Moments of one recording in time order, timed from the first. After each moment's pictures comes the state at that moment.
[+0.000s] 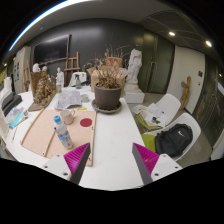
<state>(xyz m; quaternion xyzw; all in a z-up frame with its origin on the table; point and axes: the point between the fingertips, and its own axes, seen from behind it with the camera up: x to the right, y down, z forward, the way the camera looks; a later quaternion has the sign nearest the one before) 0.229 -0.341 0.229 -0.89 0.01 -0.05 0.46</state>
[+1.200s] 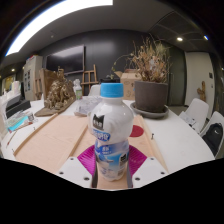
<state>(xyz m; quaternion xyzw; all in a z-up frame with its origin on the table) 0.004 -0.149 0.049 -0.83 -0.02 0.03 0.56</state>
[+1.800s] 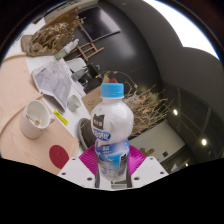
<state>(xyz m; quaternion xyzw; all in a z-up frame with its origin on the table) 0.118 -0.007 0.194 -0.71 -0.22 -0.45 0.48</state>
